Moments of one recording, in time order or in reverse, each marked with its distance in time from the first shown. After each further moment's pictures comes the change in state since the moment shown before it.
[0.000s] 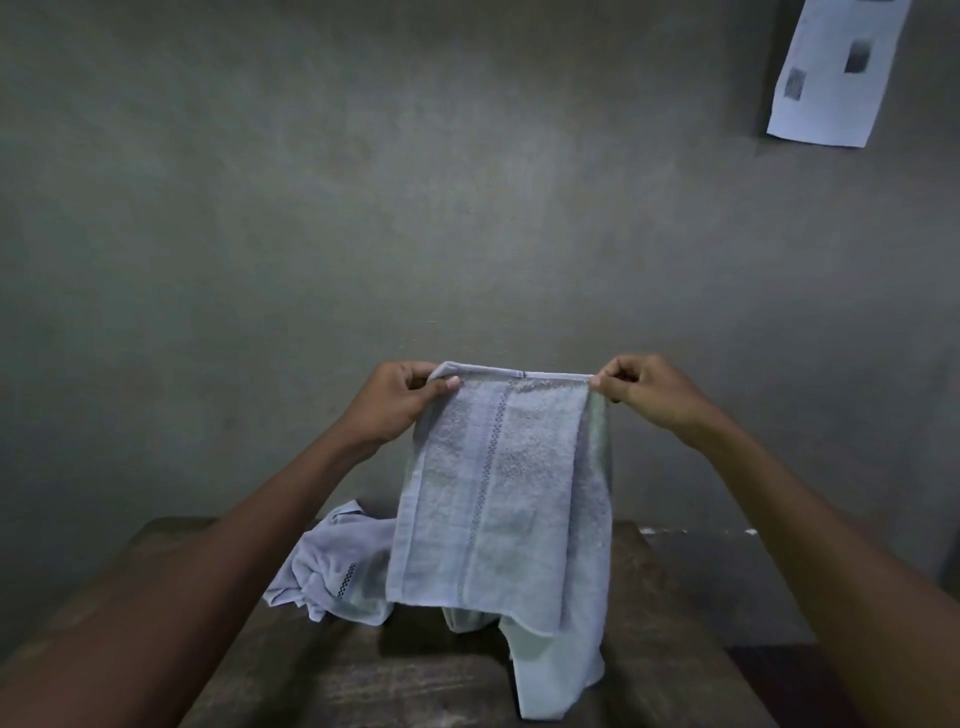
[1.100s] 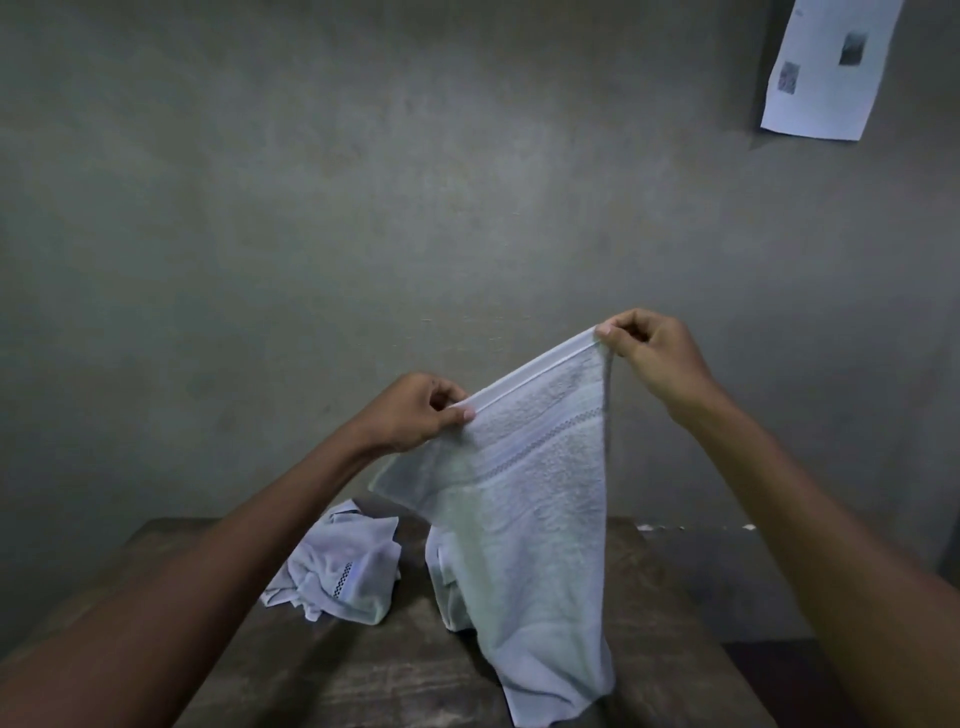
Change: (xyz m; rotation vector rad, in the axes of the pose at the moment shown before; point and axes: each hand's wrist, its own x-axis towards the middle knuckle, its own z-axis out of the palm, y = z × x) left_hand 0.003 0.005 0.013 0.324 -0.230 -0.028; right_hand 0.005 -0.027 -0.006 0.206 0.285 -0.124
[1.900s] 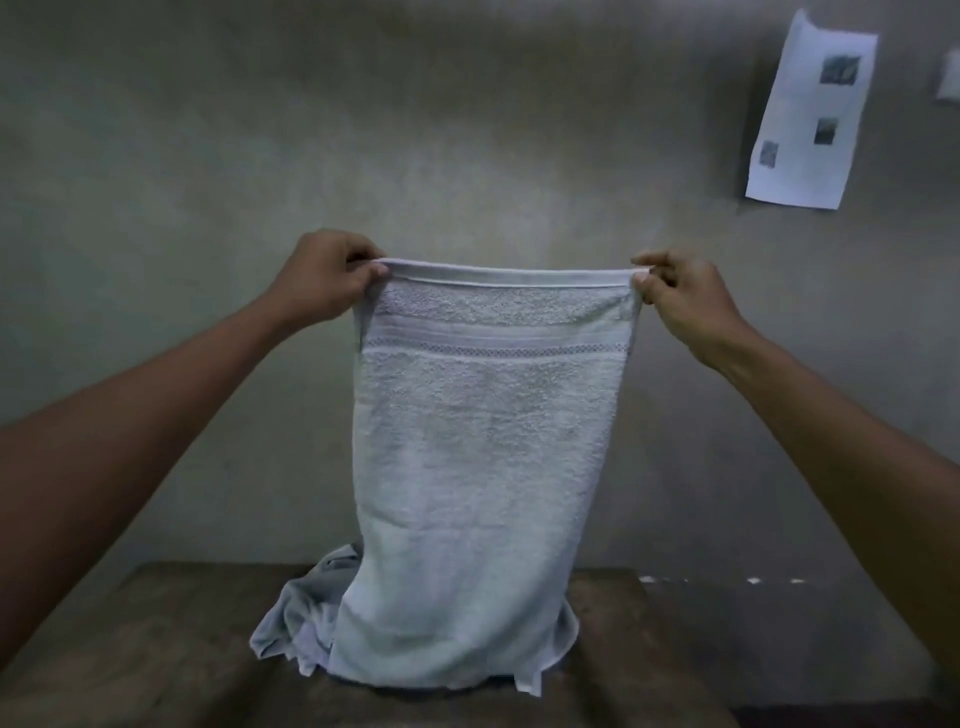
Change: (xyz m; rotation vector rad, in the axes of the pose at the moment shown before) left_hand 0.027 0.065 -0.163 0.524 0.593 0.237; right_hand 0.068 -0.076 -0.038 -0.176 0.092 -0.158
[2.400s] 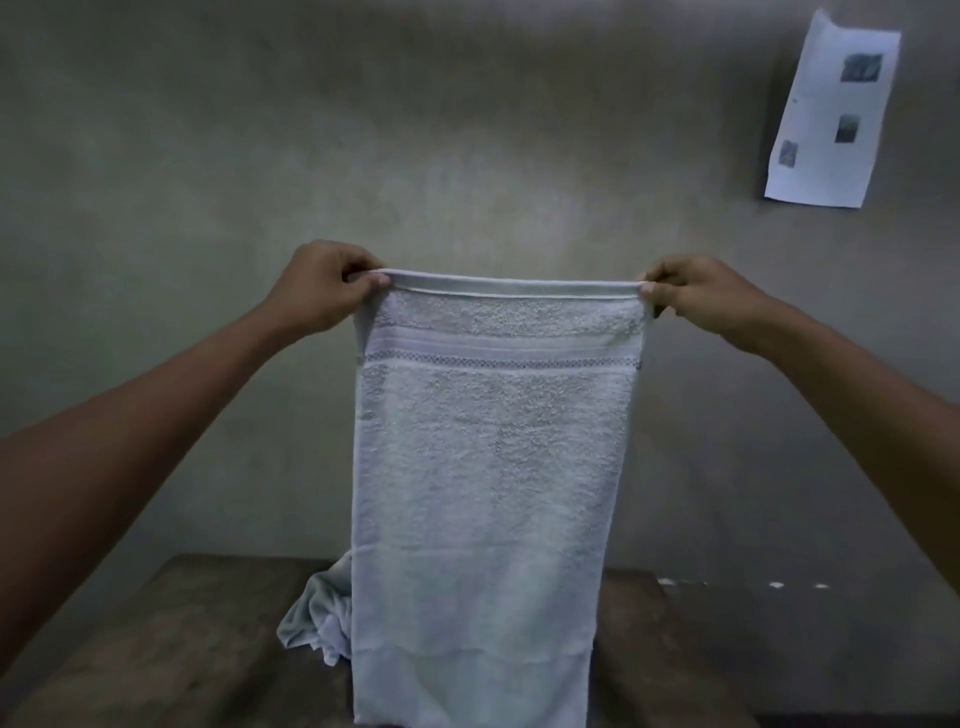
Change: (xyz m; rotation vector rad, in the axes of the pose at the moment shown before) left_hand -0.022 -0.011 -0.020 -0.059 -0.032 -0.023; right_hand -0.003 -0.022 -0.016 -0.136 -0.348 0.025
